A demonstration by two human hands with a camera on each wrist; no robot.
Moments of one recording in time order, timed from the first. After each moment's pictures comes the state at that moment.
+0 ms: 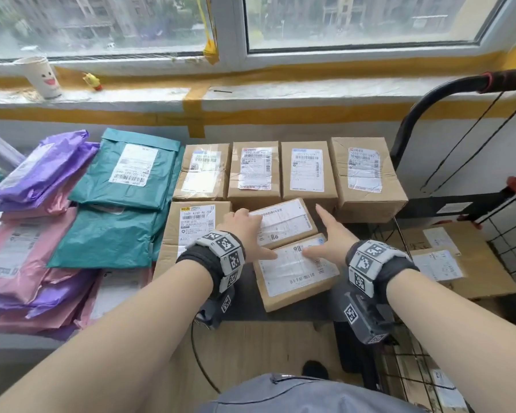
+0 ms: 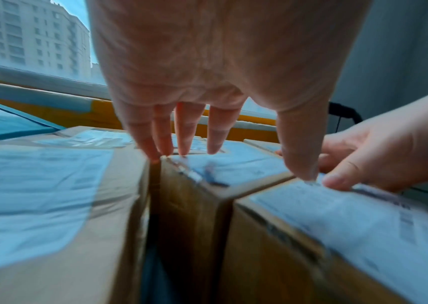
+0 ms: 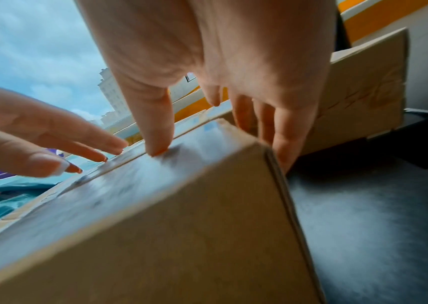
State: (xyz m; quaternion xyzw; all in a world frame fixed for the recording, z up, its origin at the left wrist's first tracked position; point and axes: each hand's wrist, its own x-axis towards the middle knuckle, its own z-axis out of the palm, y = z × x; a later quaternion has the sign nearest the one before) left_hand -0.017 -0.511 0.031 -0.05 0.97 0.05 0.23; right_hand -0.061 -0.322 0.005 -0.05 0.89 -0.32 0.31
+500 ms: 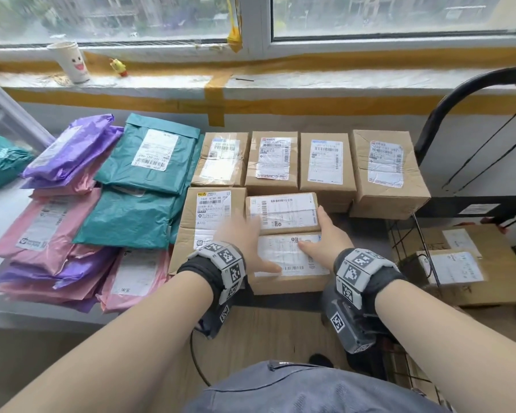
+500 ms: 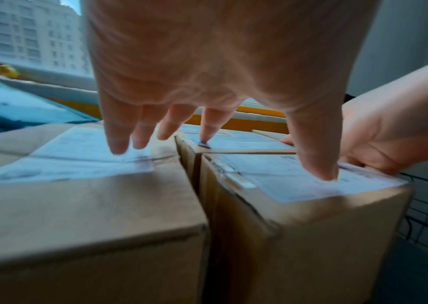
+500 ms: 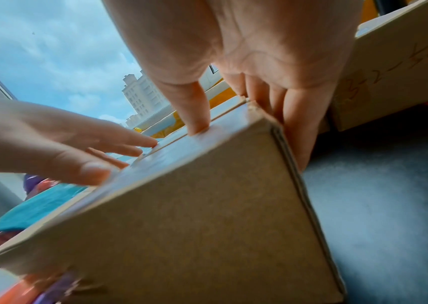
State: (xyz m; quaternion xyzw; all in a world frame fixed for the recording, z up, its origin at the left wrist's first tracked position) left_hand 0.022 -0.526 0.010 -0.12 0.96 0.05 0.26; right_hand -0.033 -0.354 -0.008 -0.05 0.90 -0.33 0.26
